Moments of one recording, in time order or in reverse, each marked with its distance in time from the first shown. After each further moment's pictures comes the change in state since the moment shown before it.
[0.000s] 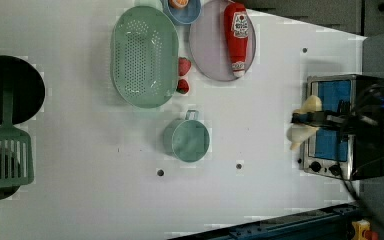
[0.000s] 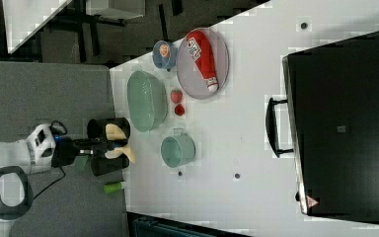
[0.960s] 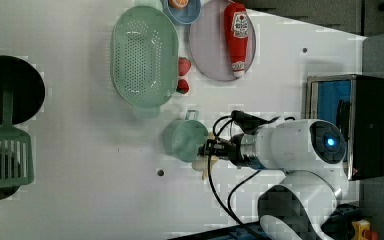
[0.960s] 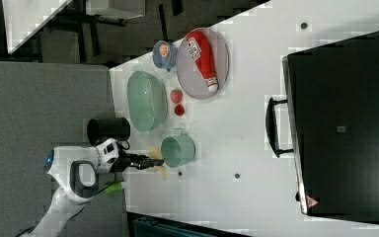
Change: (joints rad) arm 0.048 0.302 0.182 -0.229 0.013 0.335 0.303
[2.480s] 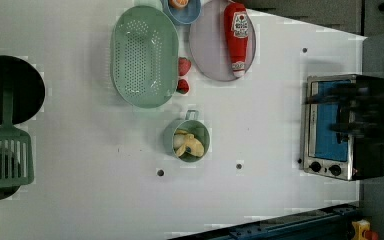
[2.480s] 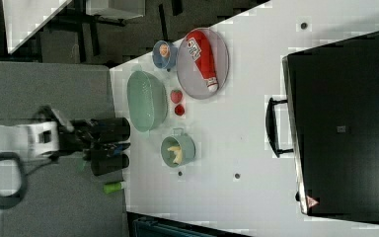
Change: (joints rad) arm -0.039 -0.249 -0.353 0.401 0.024 -0.509 0.042
